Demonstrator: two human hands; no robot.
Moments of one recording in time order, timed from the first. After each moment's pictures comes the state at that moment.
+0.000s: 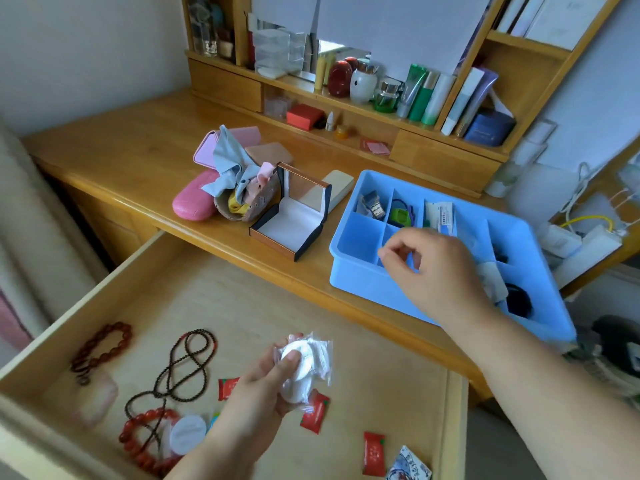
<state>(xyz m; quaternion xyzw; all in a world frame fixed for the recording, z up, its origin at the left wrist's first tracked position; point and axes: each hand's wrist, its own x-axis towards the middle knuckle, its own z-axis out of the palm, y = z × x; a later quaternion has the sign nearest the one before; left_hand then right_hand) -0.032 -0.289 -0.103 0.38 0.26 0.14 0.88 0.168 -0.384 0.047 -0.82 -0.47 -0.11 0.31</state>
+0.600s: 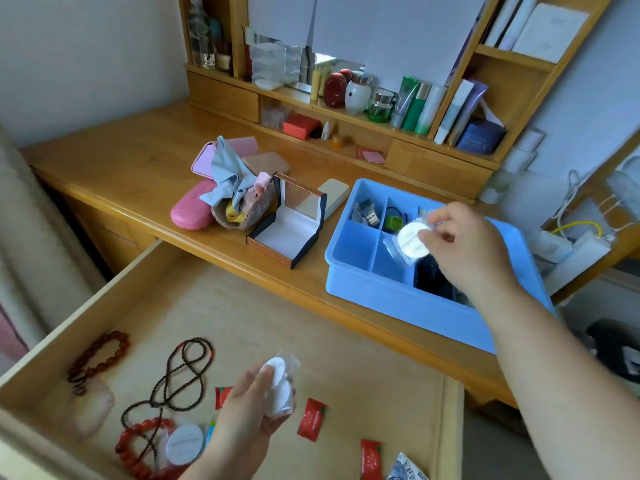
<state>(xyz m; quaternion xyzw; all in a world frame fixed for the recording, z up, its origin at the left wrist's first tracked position) -0.033 -0.291 -0.114 0.30 0.43 0.20 0.83 0.201 -0.392 0.073 -0.89 -0.31 -0.06 0.34</state>
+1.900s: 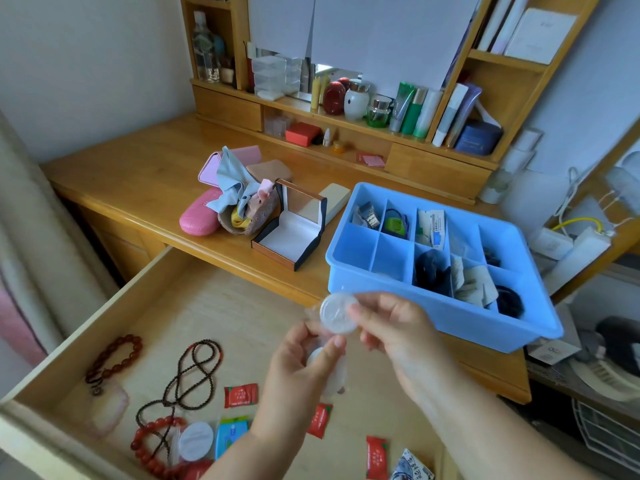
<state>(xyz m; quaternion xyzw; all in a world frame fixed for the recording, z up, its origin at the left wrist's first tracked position) -0.009 -0.318 -0.037 0.53 0.25 0.25 0.77 0.100 -0.397 0.023 -0.70 -0.22 0.31 0.61</state>
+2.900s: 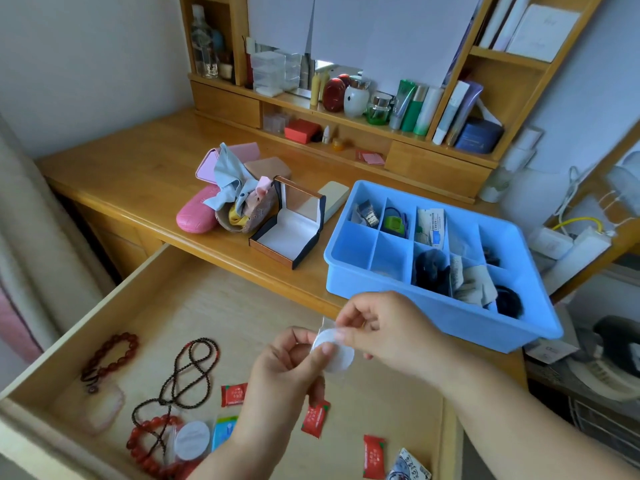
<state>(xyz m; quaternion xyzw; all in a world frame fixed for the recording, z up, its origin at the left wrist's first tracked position) -0.021 -0.312 -0.036 0.51 0.25 0.25 0.79 0.115 -0.395 0.036 -0.79 -0.43 0.29 0.33</state>
